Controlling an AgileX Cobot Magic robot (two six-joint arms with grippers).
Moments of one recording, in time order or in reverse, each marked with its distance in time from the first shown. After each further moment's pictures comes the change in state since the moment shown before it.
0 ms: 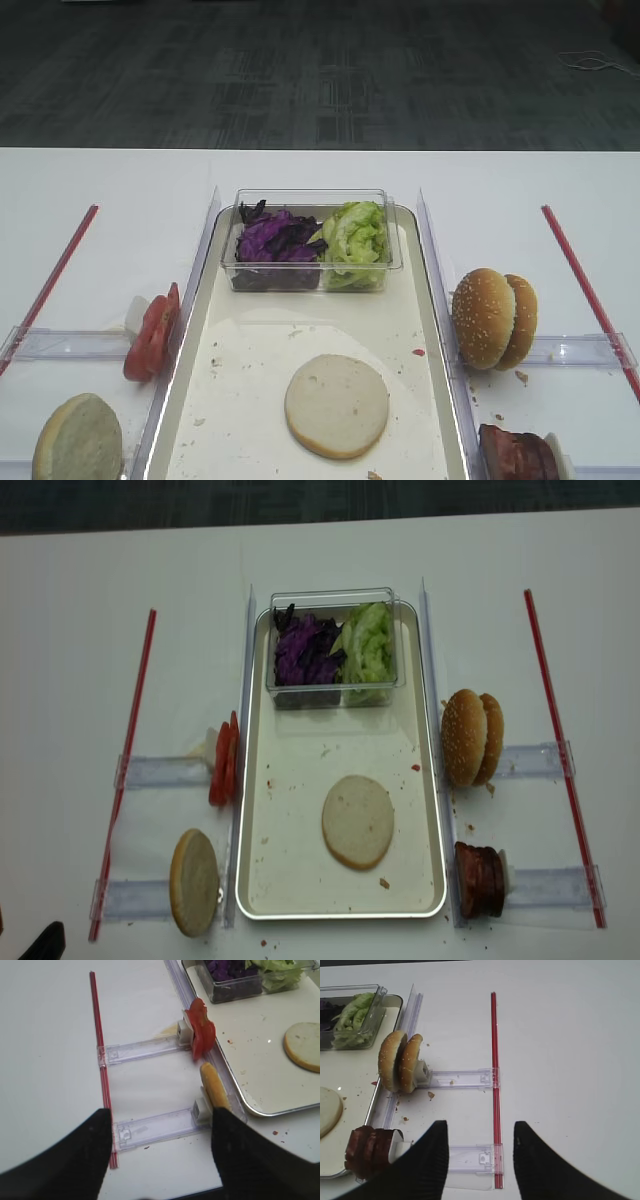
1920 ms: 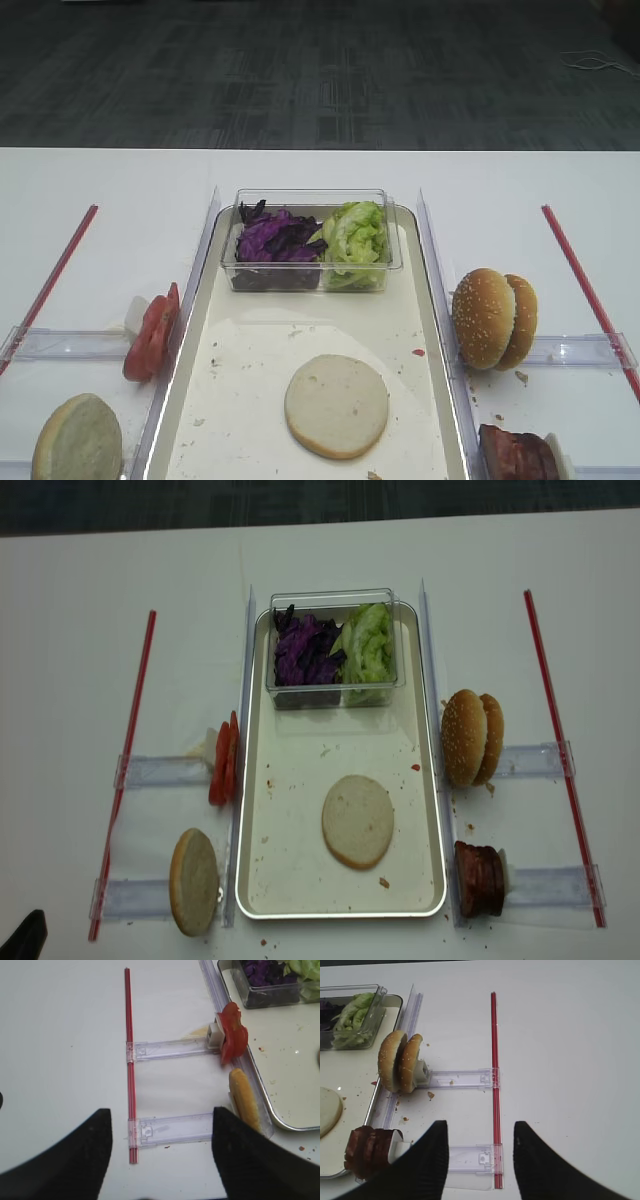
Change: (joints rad) left arm 0.078 0.000 0.000 0.051 0.000 -0.038; right arm 0.000 0.000 0.000 0.000 0.000 0.000
